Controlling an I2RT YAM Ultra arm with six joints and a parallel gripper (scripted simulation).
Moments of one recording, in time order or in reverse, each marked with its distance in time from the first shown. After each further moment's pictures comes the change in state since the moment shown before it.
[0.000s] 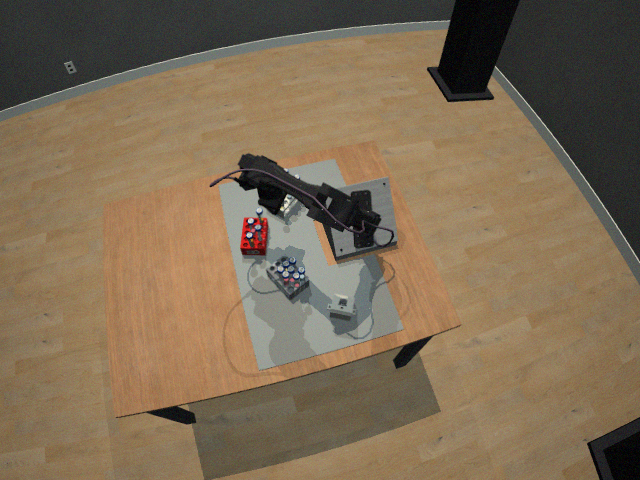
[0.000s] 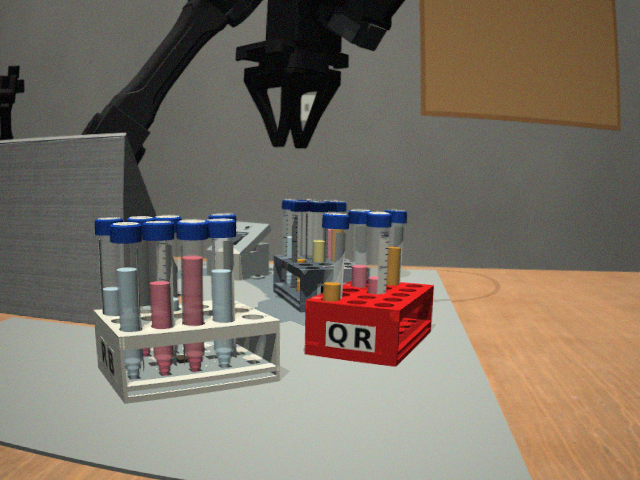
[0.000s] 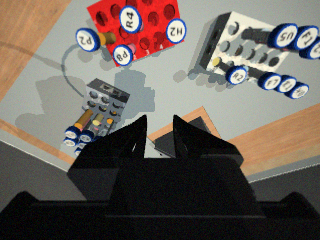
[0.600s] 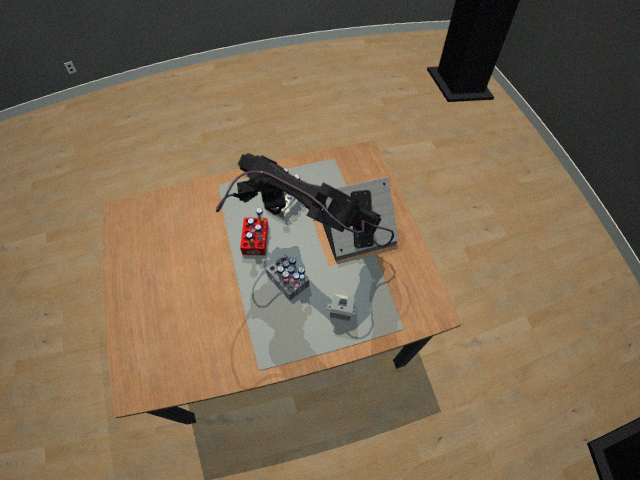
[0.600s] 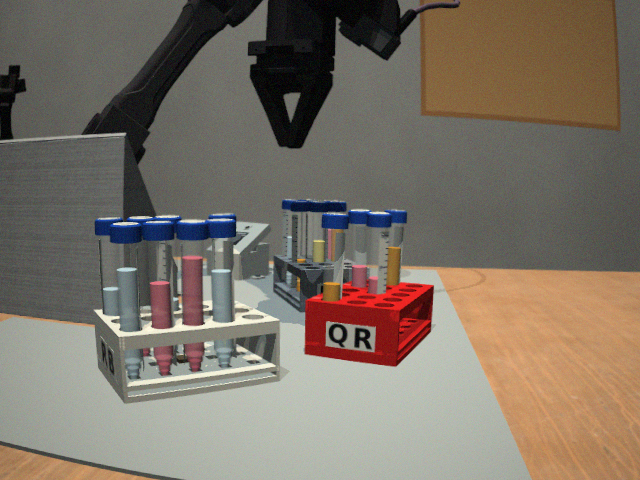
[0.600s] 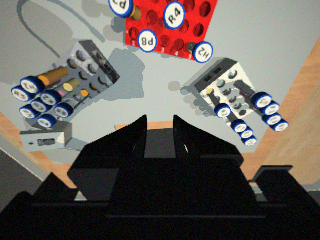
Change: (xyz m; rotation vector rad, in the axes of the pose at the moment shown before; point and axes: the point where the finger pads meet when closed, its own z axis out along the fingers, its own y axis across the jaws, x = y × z) arm -0.001 0.000 0.000 0.002 -0.003 -0.525
